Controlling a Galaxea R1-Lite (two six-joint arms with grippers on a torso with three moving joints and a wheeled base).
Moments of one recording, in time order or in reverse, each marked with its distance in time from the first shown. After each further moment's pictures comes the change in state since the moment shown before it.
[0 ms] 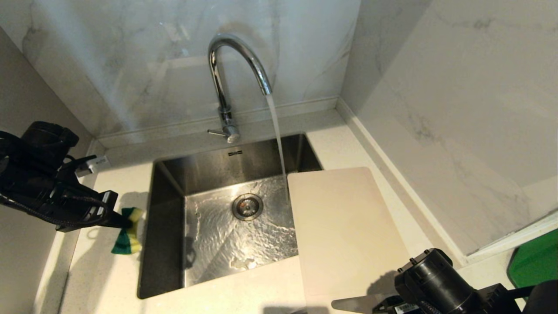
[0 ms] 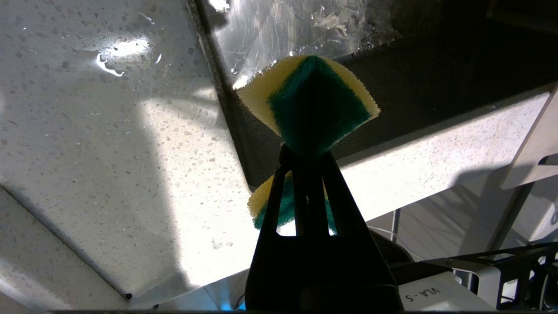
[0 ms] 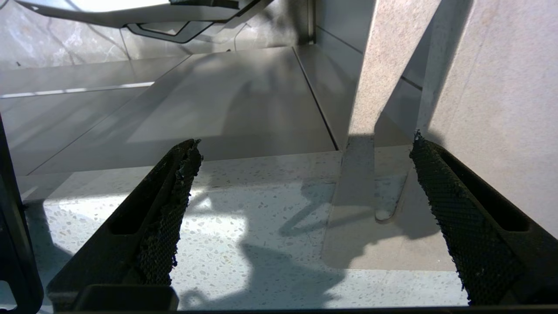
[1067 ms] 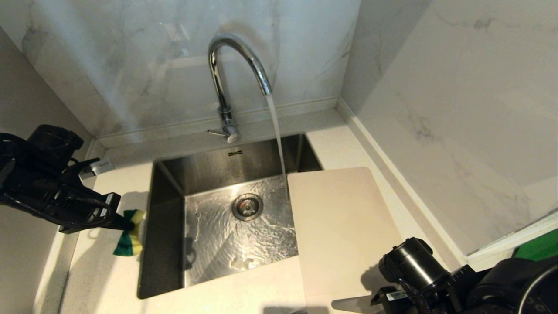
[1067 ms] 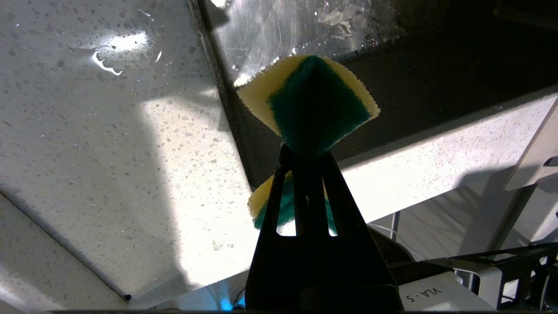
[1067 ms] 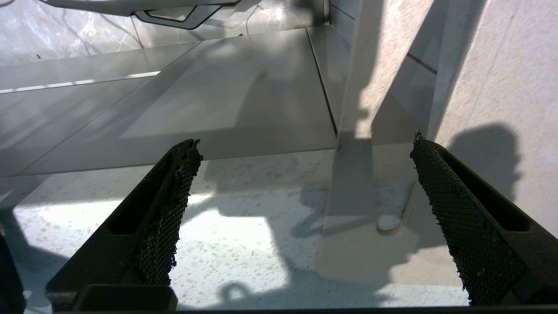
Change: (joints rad) left arm 0.000 0.021 0.000 -0.003 0.001 -0.001; right arm -0.072 0.139 -0.068 -0.003 -0.006 -0.008
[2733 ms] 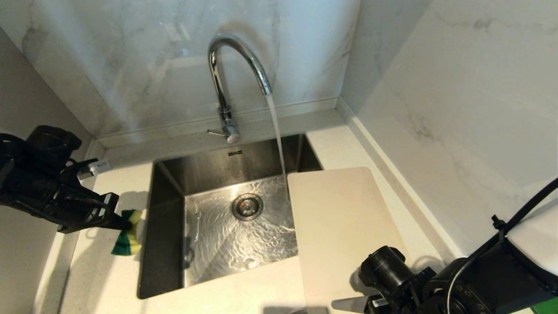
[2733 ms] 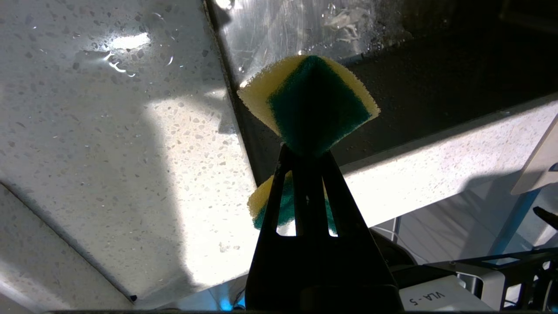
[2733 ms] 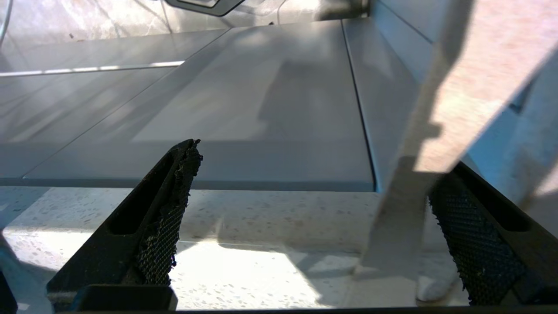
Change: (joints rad) left arm 0.018 0.008 -0.003 -0.002 0.000 0.009; right arm 0.005 0.188 -0.014 -0.056 -0.011 -0.001
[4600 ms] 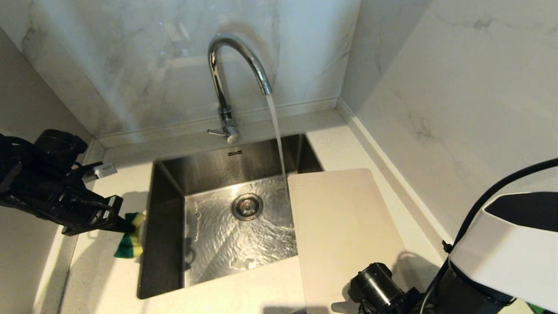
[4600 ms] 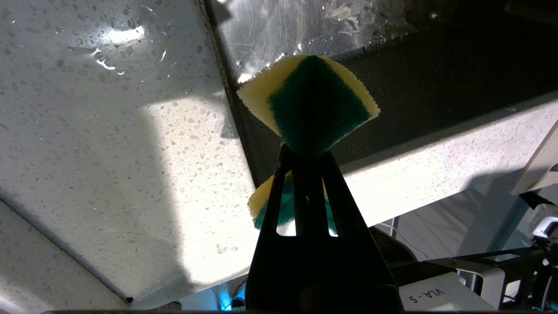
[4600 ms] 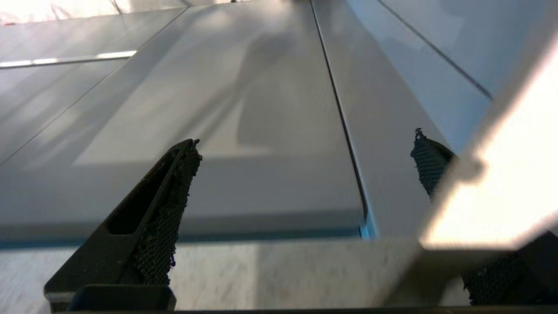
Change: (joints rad) left arm -0.007 0.023 0.001 -0.001 -0.003 -0.002; right arm 0.043 0.148 0.113 -0.335 -0.127 0.022
